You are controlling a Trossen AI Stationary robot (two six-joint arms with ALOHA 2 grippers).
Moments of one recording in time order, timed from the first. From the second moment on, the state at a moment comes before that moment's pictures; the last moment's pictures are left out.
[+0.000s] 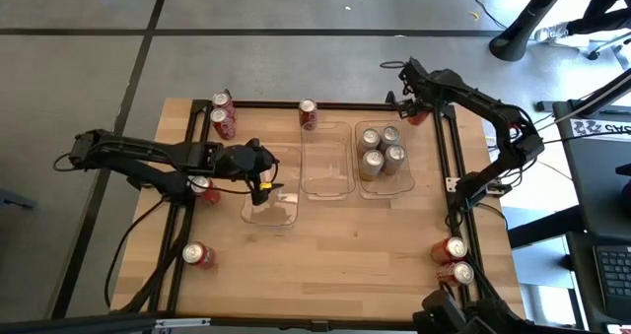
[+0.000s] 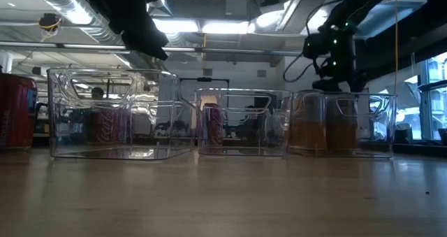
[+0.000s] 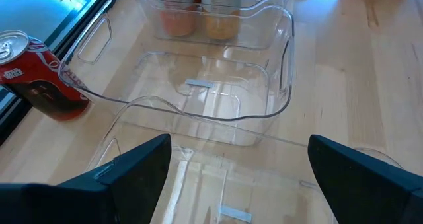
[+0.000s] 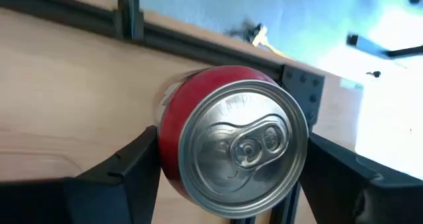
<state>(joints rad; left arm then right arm) -0.02 1.09 0.79 -0.38 -0.25 -0.15 -0.96 1.54 1.22 -0.99 0.40 0.29</state>
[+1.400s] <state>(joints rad) -0.02 1.09 0.79 -0.38 -0.25 -0.15 -0.17 1.64 1.49 -0.79 0.29 0.05</state>
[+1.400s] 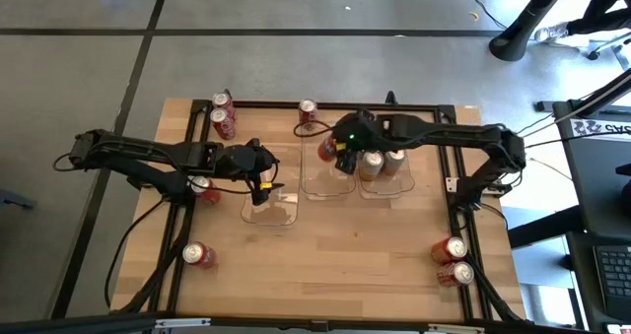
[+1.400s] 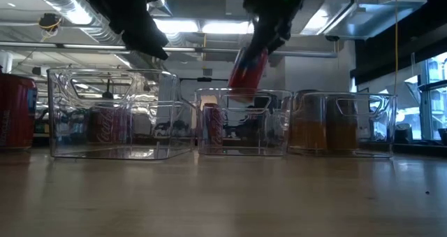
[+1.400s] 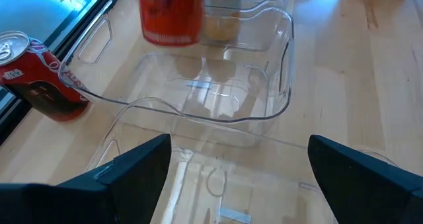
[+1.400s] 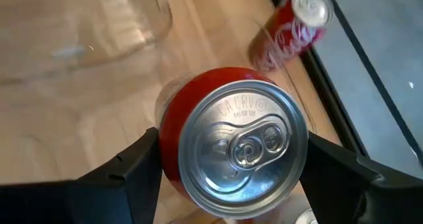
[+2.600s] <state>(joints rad) -0.02 1.09 0.79 -0.38 -0.25 -0.15 -0.24 1.91 1.49 -0.76 0.39 0.02</state>
